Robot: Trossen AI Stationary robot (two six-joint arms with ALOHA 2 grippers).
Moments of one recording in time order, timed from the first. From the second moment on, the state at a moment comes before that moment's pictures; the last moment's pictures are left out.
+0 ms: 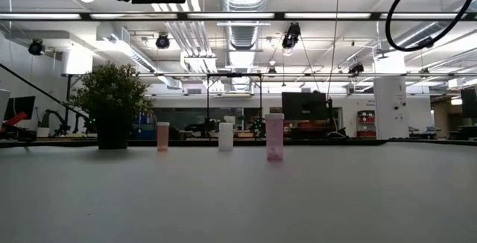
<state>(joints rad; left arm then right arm) -0.26 0.98 0.63 0.18 -0.63 0.43 0.91 1.33 0.97 -1.15 -0.06 1.94</state>
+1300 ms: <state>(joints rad) -0.26 0.98 0.63 0.18 -0.63 0.43 0.91 1.32 1.09 -1.29 -0.03 1.95</state>
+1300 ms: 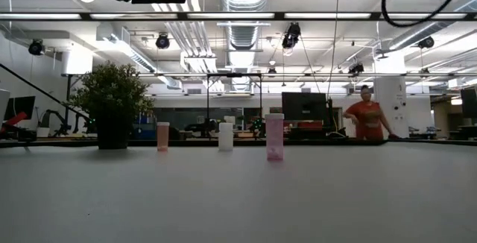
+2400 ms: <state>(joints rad) -0.26 0.98 0.63 0.23 -0.63 0.33 0.34 1.31 0.97 -0.44 0.55 0.24</state>
